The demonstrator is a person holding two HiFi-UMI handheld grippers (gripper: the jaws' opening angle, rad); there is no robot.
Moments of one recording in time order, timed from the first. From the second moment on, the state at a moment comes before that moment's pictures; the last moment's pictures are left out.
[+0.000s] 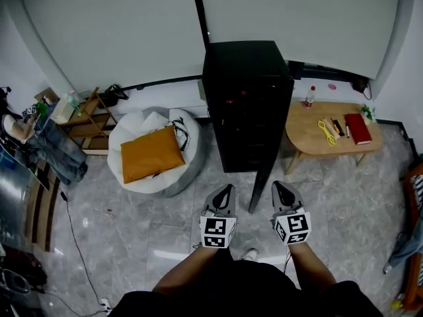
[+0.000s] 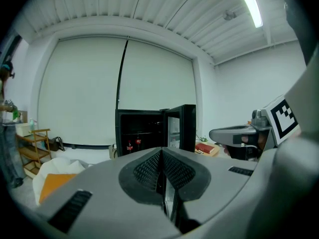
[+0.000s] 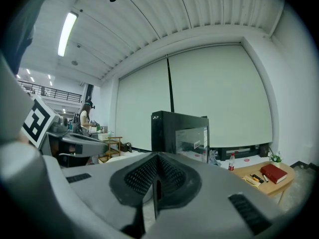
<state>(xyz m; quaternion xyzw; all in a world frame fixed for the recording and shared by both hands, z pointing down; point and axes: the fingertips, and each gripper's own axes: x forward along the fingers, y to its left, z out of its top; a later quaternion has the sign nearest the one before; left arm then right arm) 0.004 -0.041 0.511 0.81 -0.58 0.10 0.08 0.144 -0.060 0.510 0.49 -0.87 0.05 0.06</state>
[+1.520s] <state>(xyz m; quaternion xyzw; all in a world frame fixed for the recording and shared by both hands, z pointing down) -0.035 -0.062 0.533 0.78 -0.60 0.12 0.11 0.128 -0.106 0.515 0.46 -0.89 0.04 0.07</state>
